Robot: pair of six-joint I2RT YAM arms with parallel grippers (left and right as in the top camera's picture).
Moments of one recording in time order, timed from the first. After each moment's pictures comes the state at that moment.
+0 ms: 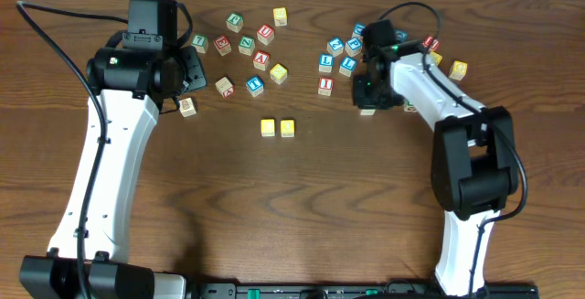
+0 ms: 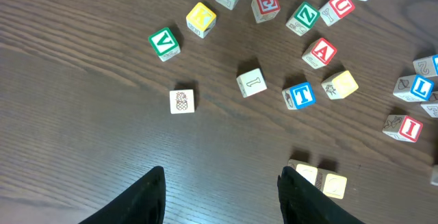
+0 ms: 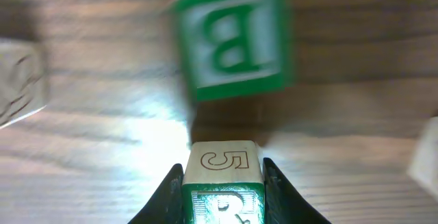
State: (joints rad) left arm -0.09 1.56 1.56 -1.05 -0.08 -0.37; right arm 0.29 2.15 1.60 -0.85 -0.02 0.30
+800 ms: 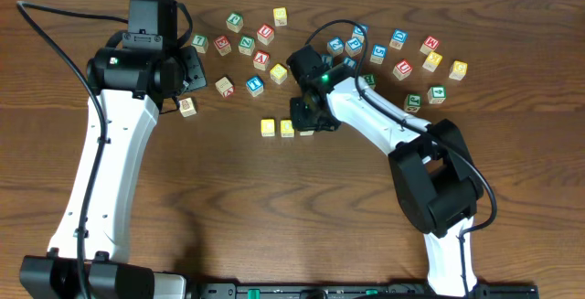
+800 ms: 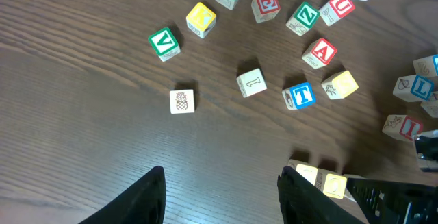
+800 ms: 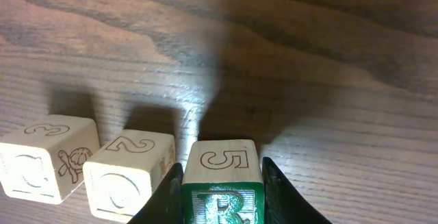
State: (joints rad) left arm -0.09 1.56 1.56 -1.05 -0.08 -0.37; right arm 0.58 2.15 1.60 -0.80 -0.08 0.50
